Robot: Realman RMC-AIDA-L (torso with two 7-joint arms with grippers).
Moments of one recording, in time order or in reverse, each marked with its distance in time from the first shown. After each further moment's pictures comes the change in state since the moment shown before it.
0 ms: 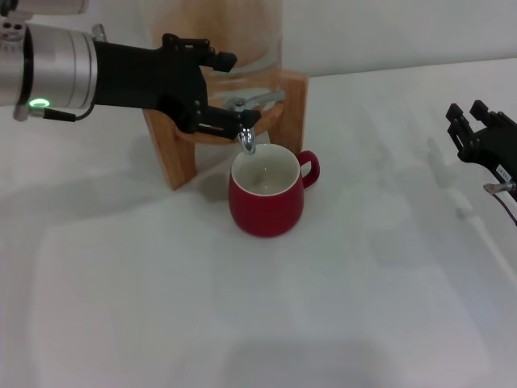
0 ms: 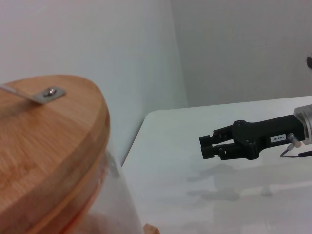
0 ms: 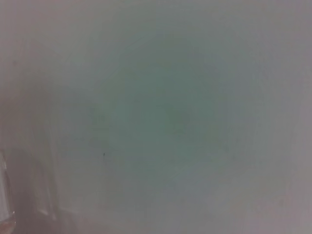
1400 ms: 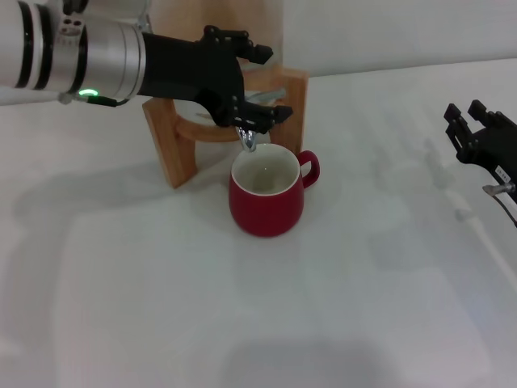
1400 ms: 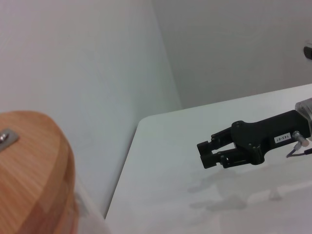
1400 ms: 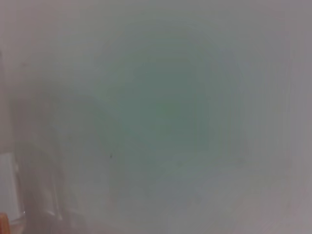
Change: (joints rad) left arm -0.096 -0.021 0.024 -0.115 0.003 -0.086 0.116; right arm -0.003 -0.002 -0.012 0.000 -0.002 -0.015 -0.002
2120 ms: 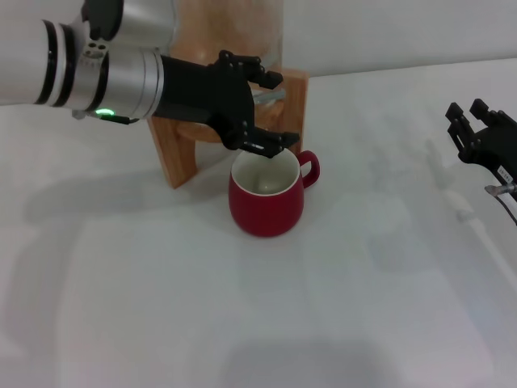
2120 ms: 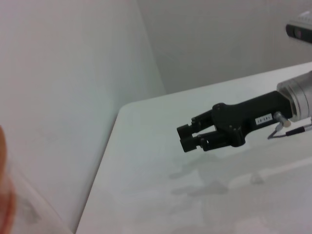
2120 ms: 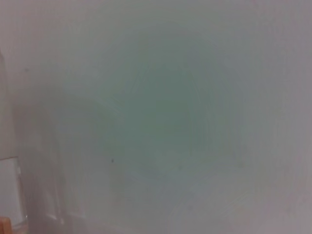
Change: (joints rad) left arm 0.007 -0.005 0.093 -0.003 0.000 -0.027 -0.009; right arm -0.007 0.000 -0.002 0.001 0.000 -0.022 0.002
